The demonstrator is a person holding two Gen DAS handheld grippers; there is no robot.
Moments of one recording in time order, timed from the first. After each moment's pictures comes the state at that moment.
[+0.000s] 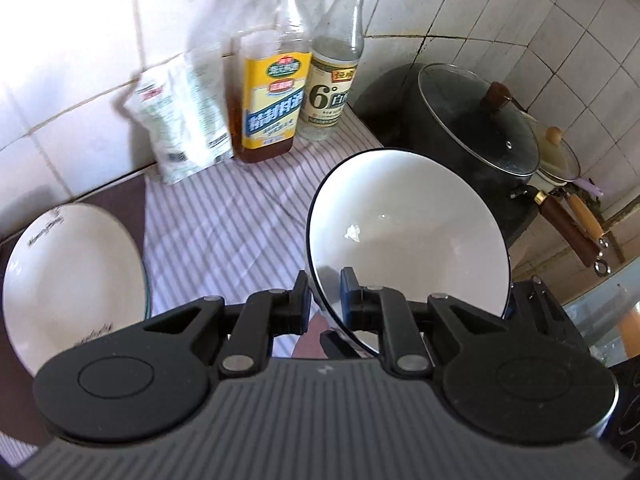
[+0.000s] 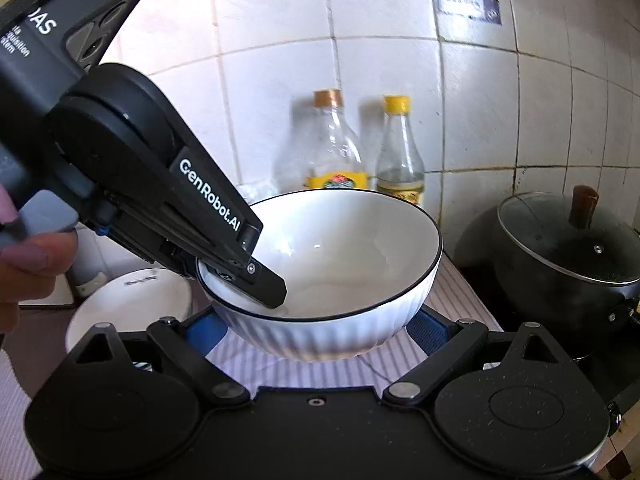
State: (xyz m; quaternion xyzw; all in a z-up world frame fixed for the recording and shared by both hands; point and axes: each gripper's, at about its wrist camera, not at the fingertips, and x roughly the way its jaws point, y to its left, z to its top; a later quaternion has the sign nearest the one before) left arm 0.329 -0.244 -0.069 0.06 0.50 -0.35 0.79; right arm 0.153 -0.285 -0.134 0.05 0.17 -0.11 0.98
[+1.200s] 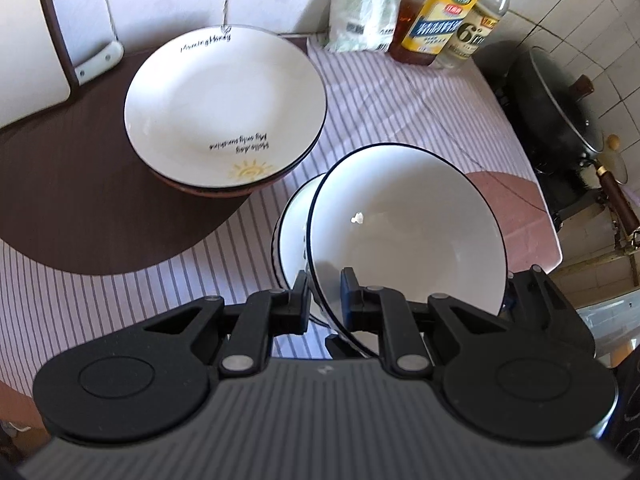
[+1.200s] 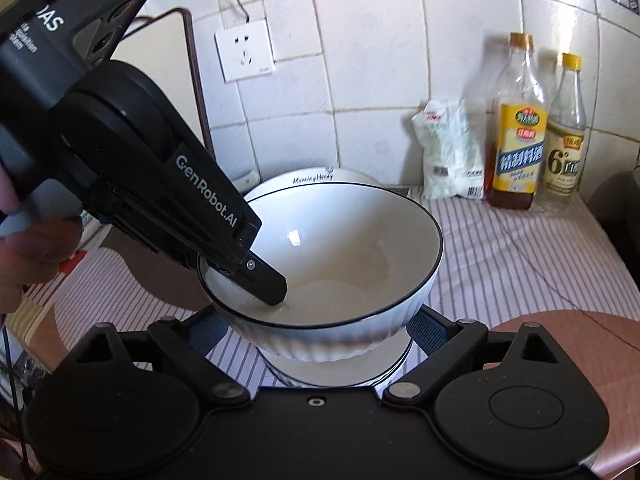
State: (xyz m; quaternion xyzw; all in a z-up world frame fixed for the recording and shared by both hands) left arm 0.282 -0.075 -0.128 -0.01 0.58 -0.23 0.78; right arm 0.148 -0.155 -0.171 0.02 0.27 0.05 0.96
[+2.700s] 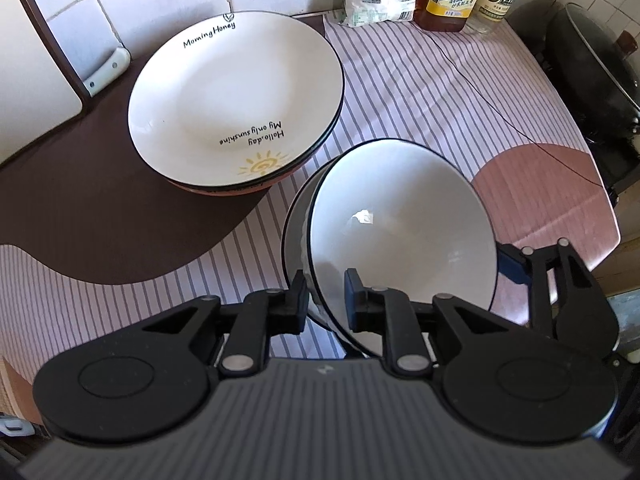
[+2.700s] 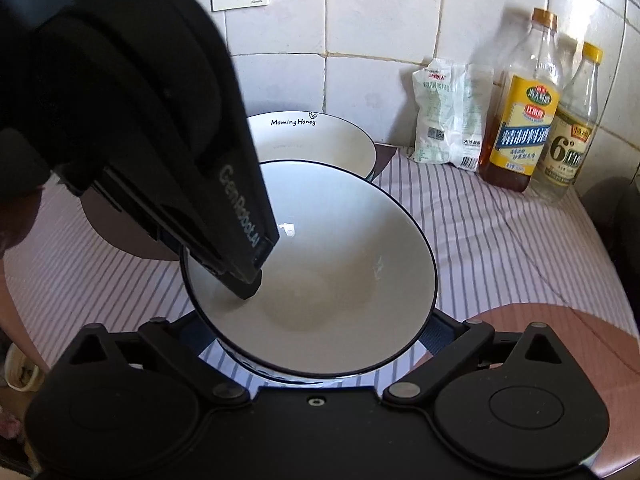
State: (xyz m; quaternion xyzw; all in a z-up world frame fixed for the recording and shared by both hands) left arm 0.283 -0.113 -0.145 0.08 0.59 -0.18 0.78; right arm 0.176 -0.158 -0.193 -0.03 0.33 0.02 0.94
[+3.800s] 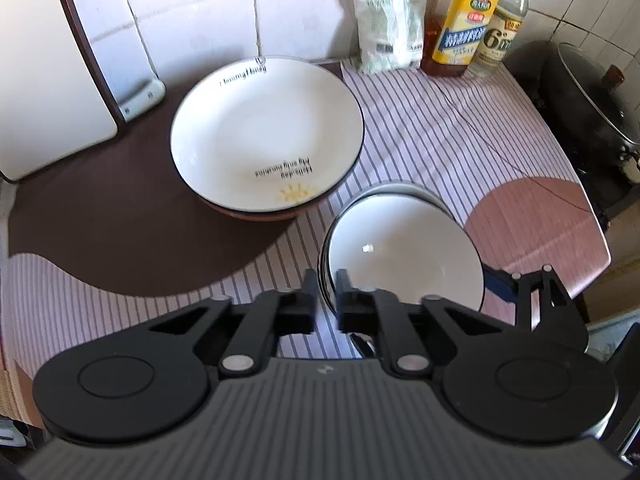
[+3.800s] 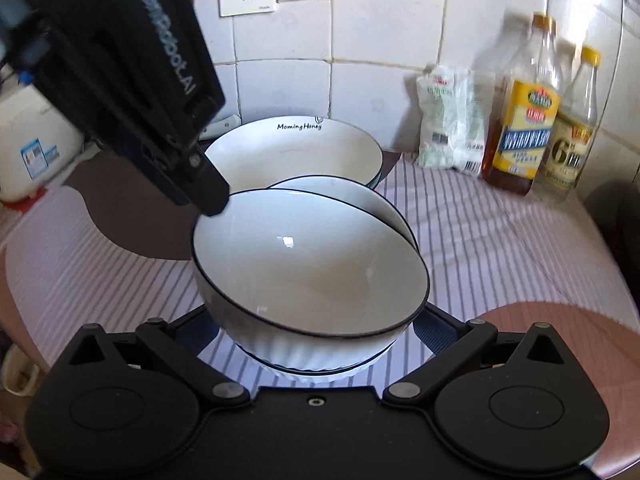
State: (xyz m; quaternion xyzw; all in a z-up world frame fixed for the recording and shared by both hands) left arm 0.272 -0.077 -0.120 0.05 0.54 -0.19 0.82; right arm 0.163 -0.148 -0.203 -0.06 0.31 0.01 0.95
